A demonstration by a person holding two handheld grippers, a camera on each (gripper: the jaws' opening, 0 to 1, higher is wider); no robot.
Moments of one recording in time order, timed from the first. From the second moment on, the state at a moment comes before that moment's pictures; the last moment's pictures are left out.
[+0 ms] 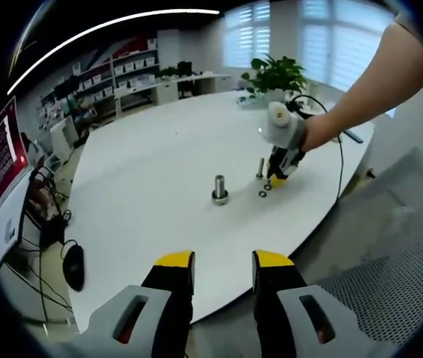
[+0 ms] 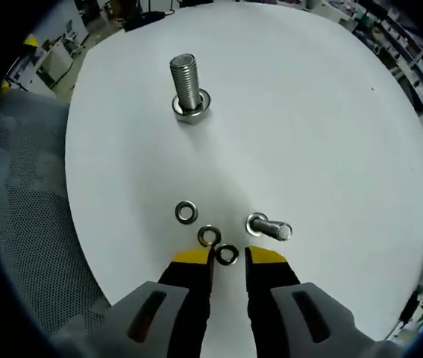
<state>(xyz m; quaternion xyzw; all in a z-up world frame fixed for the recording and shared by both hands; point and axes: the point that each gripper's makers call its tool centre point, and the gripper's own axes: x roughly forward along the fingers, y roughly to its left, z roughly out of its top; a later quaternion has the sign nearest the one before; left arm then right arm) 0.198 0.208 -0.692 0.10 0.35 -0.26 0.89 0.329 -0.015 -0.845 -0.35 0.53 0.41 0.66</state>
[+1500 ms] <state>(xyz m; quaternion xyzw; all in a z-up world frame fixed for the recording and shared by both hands) 0.198 0.208 -0.692 0.10 0.35 -0.26 0.90 0.323 -0.020 -0.847 -0.45 0.55 0.40 0.58</state>
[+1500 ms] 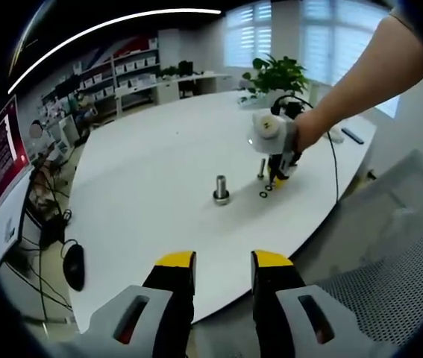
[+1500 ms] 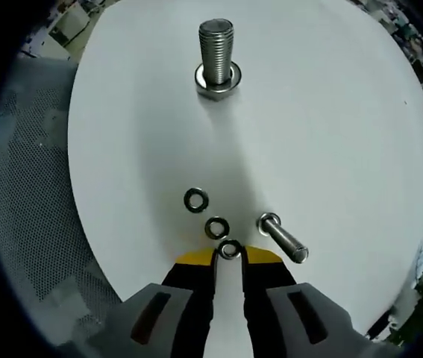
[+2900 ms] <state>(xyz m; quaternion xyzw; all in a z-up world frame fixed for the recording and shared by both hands) 0.199 0.202 -0.688 0.09 0.34 -0.27 0.90 0.338 -0.025 -0.805 -0.35 0.50 0.36 0.71</state>
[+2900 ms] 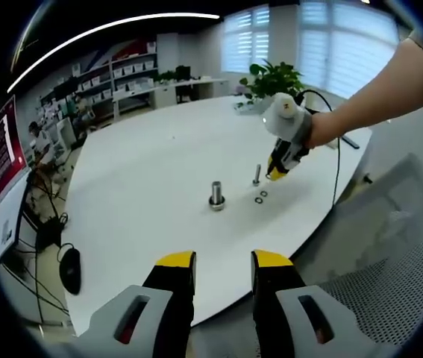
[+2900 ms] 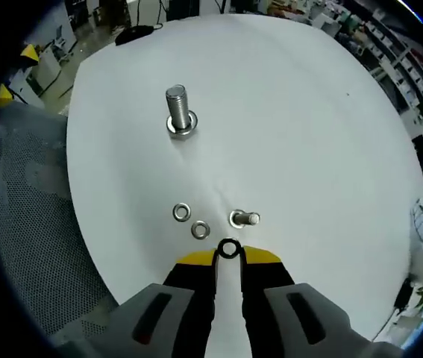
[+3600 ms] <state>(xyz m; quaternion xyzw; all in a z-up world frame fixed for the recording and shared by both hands) 0.199 0.199 -0.686 0.09 0.33 -0.28 0.90 0.352 -0.016 -0.771 -0.35 0.43 0.36 0.75</state>
